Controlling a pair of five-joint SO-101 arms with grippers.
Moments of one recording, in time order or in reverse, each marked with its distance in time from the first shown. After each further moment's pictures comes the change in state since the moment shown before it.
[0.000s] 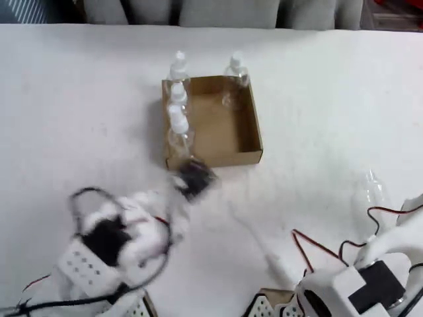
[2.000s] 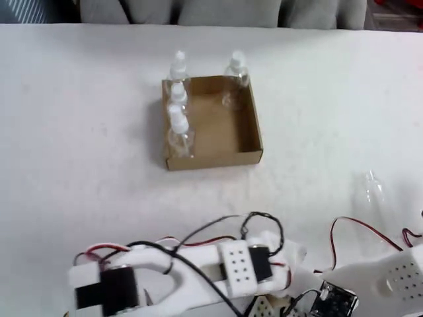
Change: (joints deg) left arm 38.6 65.0 -23.6 -40.4 -28.8; right arm 11.3 32.1 -30.2 -1.7 4.2
